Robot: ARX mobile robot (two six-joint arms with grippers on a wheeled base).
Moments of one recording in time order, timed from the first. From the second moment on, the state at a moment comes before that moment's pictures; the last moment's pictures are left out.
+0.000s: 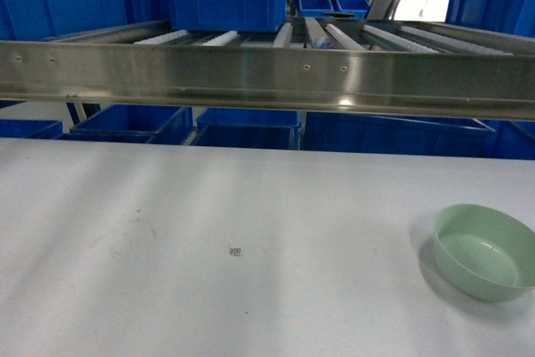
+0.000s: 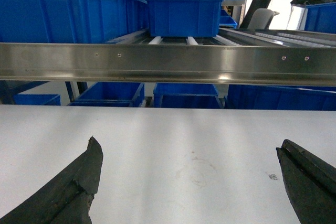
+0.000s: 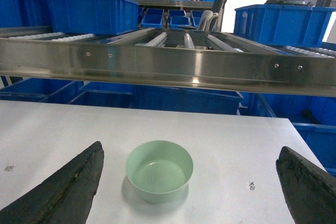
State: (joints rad) left arm 0.00 0.01 0.01 0.00 0.00 0.00; right arm 0.00 0.00 0.01 0.00 0.00 -0.01
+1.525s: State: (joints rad) left arm 0.00 0.01 0.01 0.00 0.00 0.00; right arm -0.10 1.54 0.69 0.24 -0.19 -0.38
